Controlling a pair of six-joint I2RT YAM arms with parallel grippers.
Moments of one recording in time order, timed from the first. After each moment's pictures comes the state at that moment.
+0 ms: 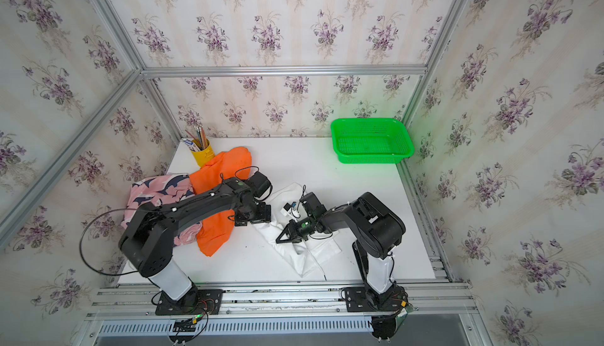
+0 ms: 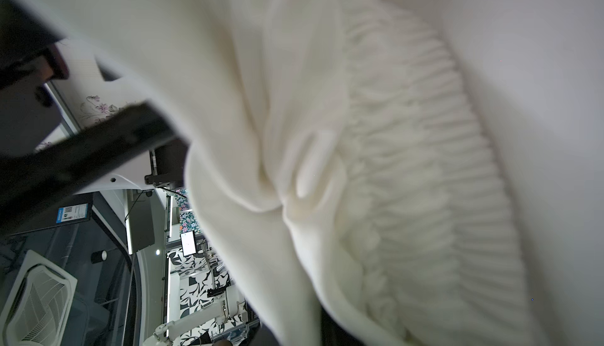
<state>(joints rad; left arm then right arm) -0.63 1.78 1.21 -0.89 0.05 -0.76 0.66 1.88 0.71 0.19 -1.05 0.61</state>
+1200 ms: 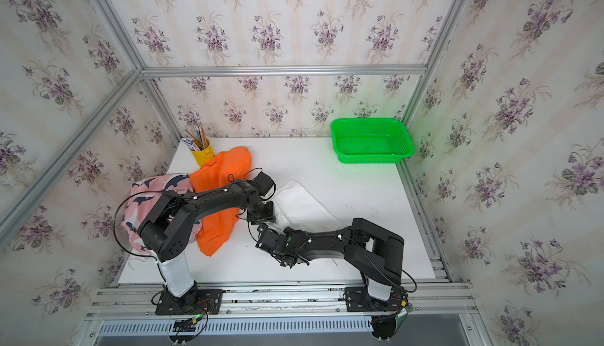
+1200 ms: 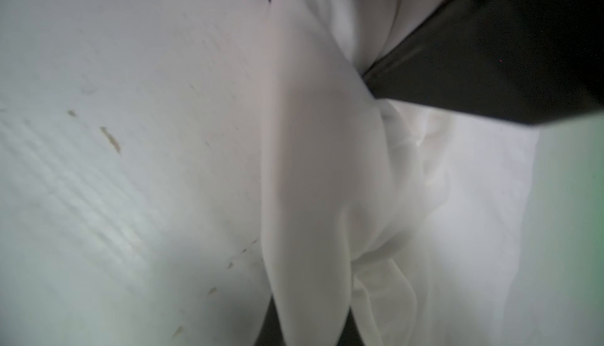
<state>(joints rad) -0.58 1.79 1.12 -0.70 0.18 -0.69 1.24 1.71 0.92 -0.40 0.38 0.12</state>
